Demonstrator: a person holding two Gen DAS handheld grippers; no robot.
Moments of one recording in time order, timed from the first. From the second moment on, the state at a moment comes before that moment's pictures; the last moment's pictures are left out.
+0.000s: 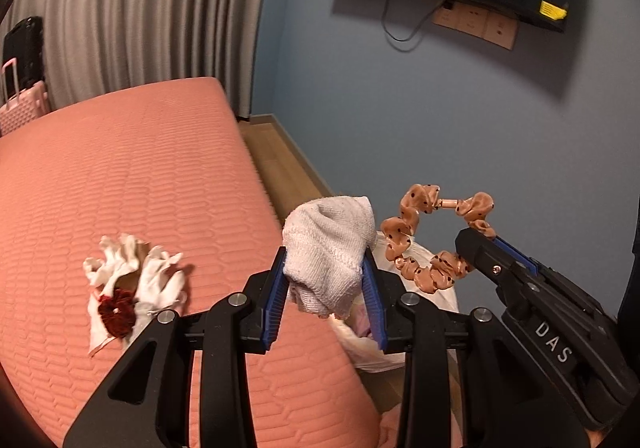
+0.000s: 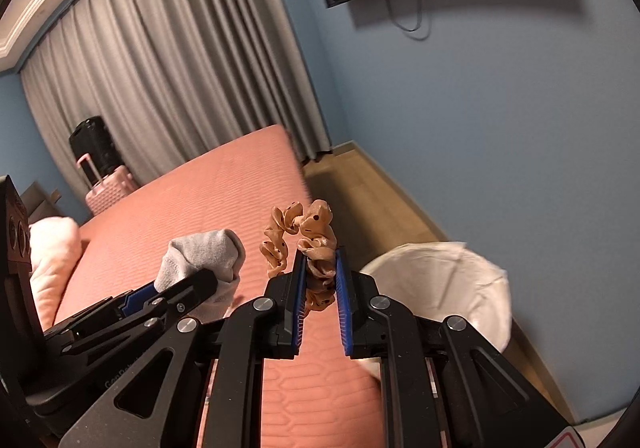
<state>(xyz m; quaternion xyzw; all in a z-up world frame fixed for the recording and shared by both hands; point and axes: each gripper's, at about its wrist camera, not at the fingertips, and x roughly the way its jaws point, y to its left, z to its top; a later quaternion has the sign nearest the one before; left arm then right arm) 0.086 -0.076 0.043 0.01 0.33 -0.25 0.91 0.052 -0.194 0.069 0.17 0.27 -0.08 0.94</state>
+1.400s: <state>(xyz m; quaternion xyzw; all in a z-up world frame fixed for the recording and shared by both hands) 0.101 -0.162 0.025 0.03 0.33 -0.27 0.90 0.046 -0.283 0.037 0.19 0.27 -0.15 0.93</state>
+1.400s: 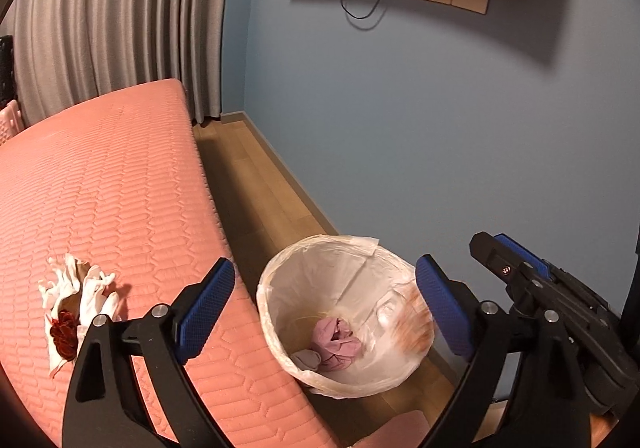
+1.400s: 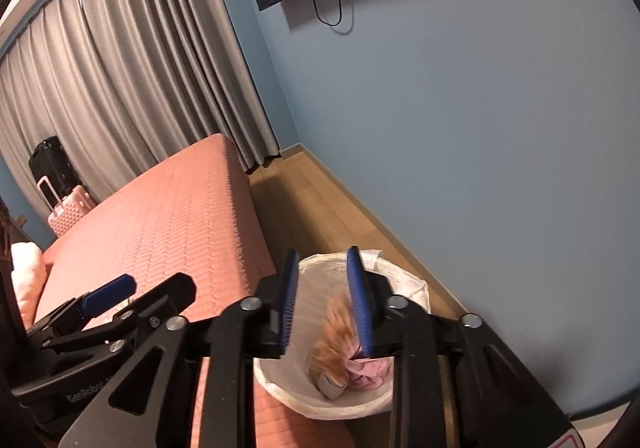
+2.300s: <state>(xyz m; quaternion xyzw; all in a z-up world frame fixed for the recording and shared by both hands) 0.104 -0.081 0.022 -0.01 0.34 -0.21 0.92 0.051 -0.223 0.046 0.15 0.29 -0.11 0.94</state>
